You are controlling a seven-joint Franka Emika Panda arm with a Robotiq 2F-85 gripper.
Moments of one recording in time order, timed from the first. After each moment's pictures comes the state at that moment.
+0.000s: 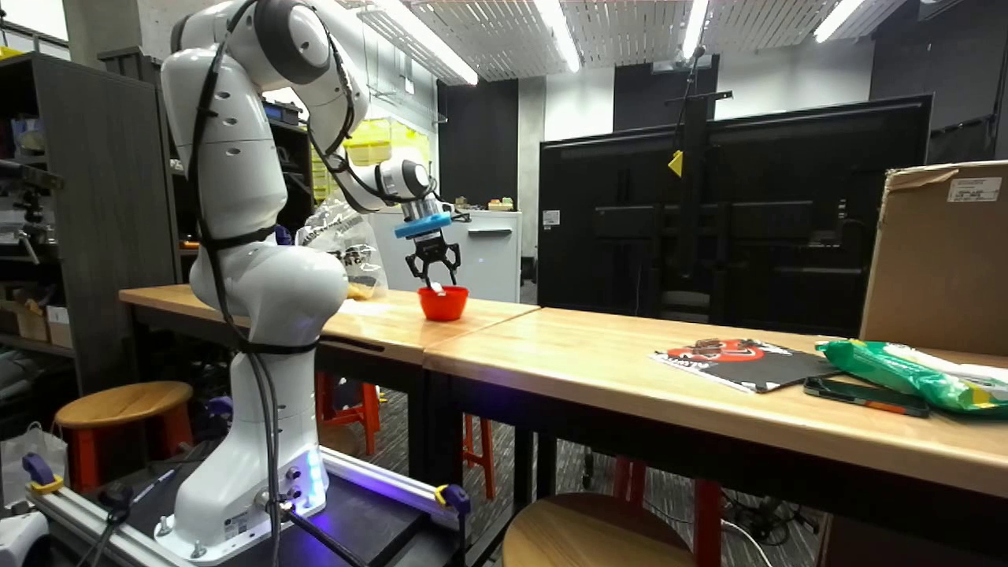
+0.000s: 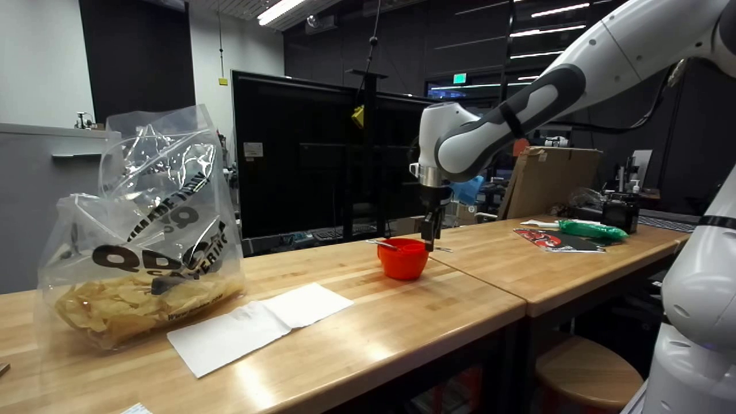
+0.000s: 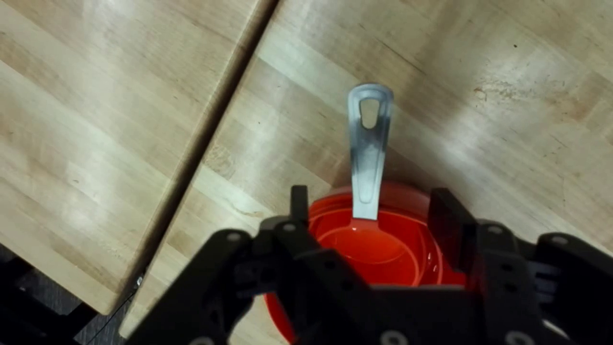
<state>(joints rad) 0.05 -0.25 0.10 -2.37 -0.28 2.27 -0.18</state>
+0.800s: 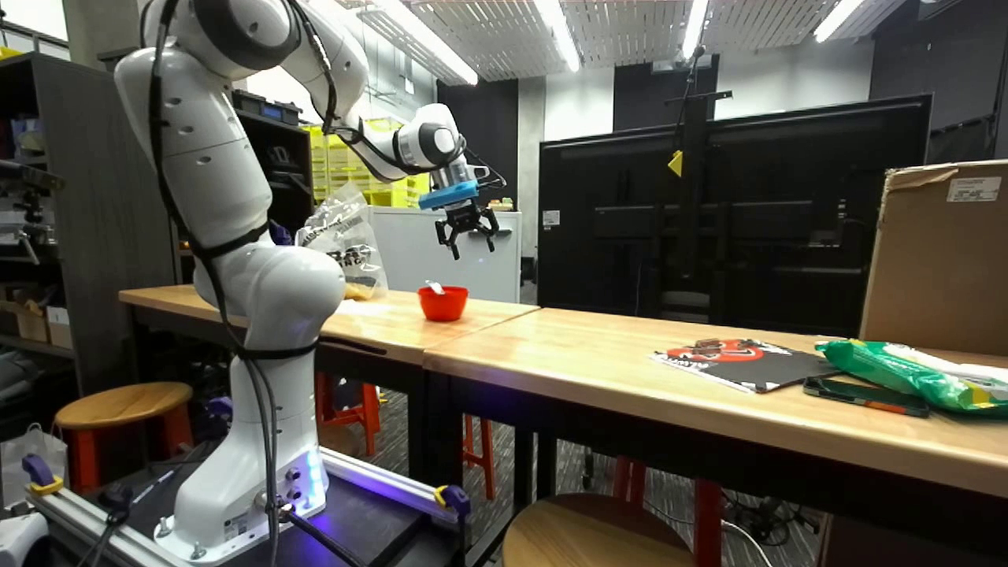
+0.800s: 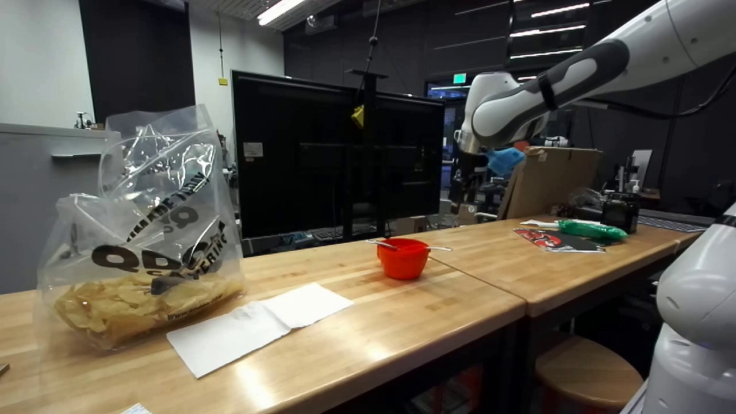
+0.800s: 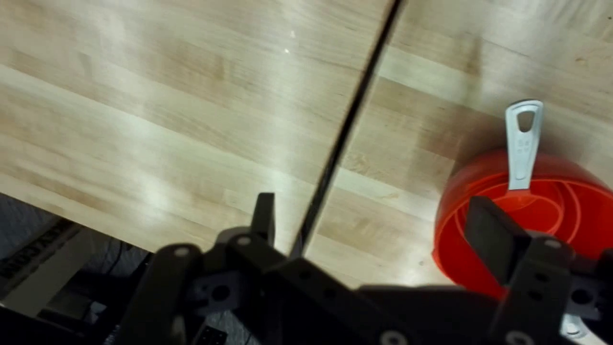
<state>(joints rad) -0.02 -0.43 -0.07 -2.37 -0.23 2.25 -0.20</state>
